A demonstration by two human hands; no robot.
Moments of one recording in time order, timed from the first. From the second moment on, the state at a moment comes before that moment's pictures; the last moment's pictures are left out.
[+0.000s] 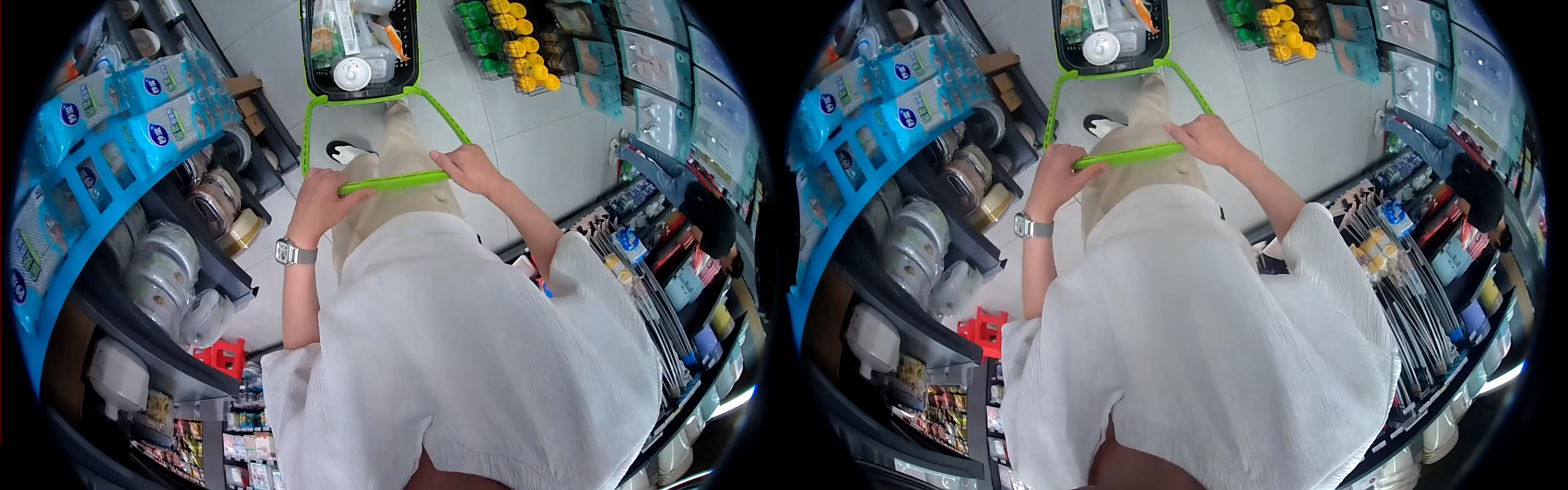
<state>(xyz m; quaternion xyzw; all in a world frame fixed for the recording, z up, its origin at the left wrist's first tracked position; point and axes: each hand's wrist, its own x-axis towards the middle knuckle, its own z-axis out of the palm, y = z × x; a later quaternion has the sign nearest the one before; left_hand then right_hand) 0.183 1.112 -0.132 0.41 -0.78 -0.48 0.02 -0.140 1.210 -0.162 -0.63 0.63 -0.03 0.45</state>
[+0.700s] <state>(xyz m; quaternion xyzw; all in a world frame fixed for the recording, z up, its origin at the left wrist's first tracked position) 0.137 1.163 -0.208 0.28 -0.84 -0.38 -0.29 -0.194 1.221 -0.184 -0.70 0.51 0.09 0.49</state>
